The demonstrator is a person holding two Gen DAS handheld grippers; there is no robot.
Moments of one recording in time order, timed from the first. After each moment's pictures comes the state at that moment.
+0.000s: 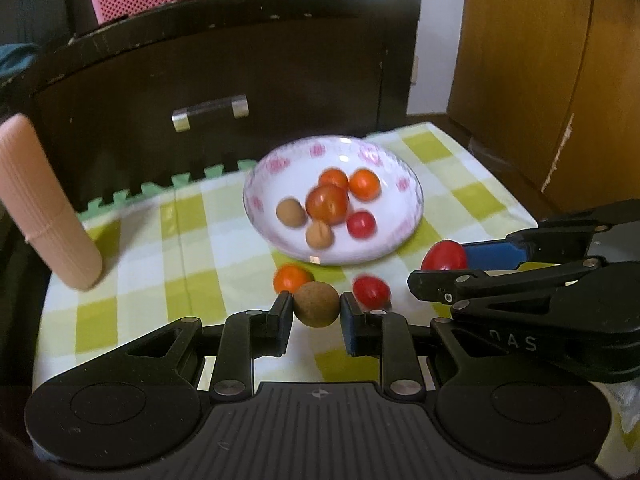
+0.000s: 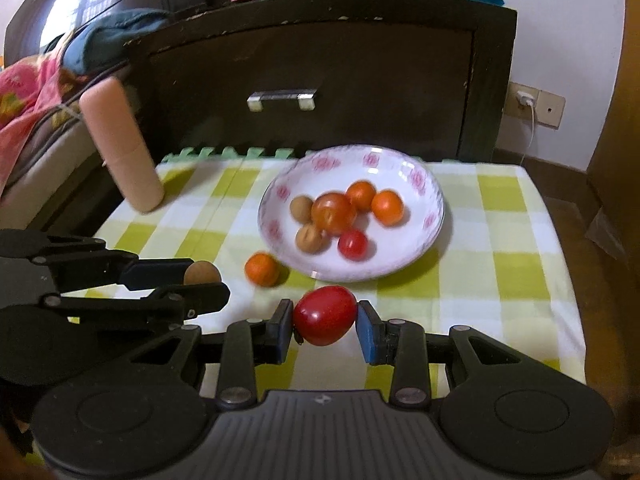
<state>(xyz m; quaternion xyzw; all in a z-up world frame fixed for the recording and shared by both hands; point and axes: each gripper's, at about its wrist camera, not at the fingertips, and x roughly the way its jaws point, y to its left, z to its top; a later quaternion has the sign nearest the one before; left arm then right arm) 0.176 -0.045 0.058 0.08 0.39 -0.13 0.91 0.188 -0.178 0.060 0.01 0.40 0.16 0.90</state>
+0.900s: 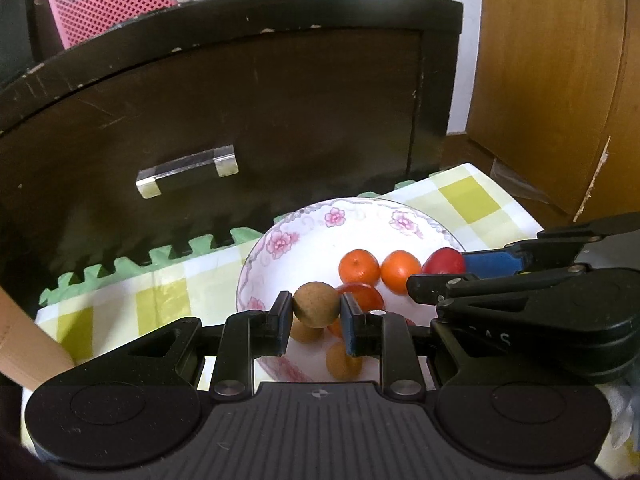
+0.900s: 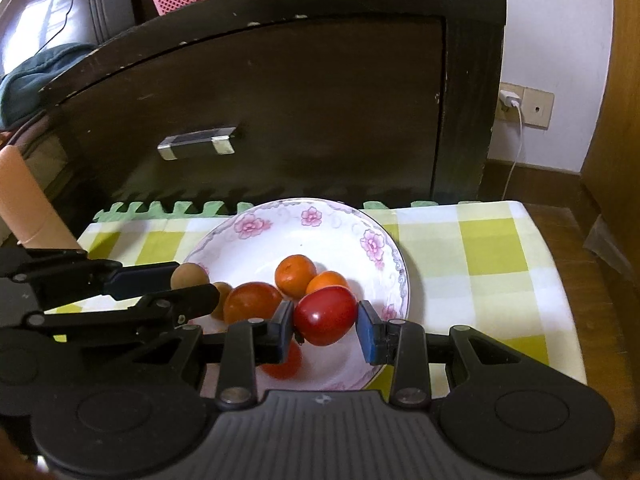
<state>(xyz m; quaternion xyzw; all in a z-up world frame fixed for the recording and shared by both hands) 0.273 -0.068 0.040 0.09 0.37 -0.13 0.91 0.296 -0.197 0.036 0.04 0.40 0.12 0.91</state>
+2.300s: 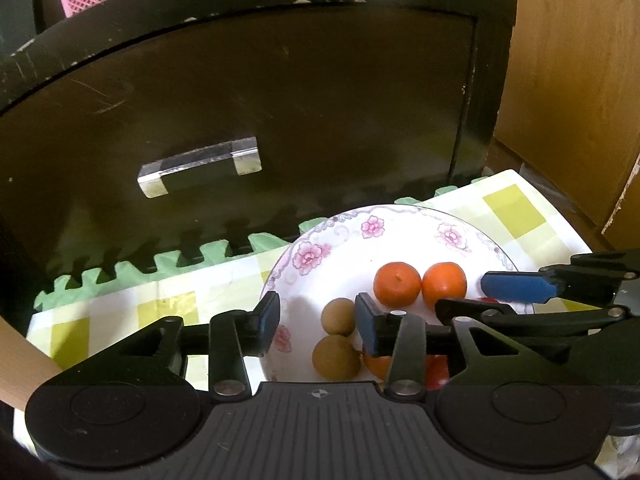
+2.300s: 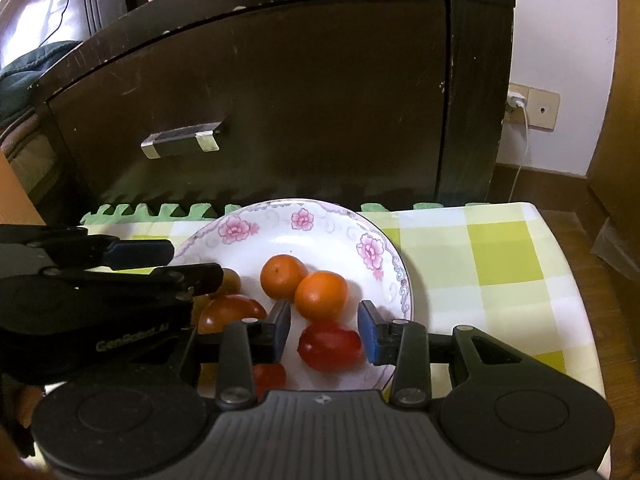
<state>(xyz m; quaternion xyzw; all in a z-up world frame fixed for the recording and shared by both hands) 0.309 -0.060 0.026 0.08 0.38 -0.10 0.91 0.311 -0.195 0.017 0.04 0.39 0.12 0.91</state>
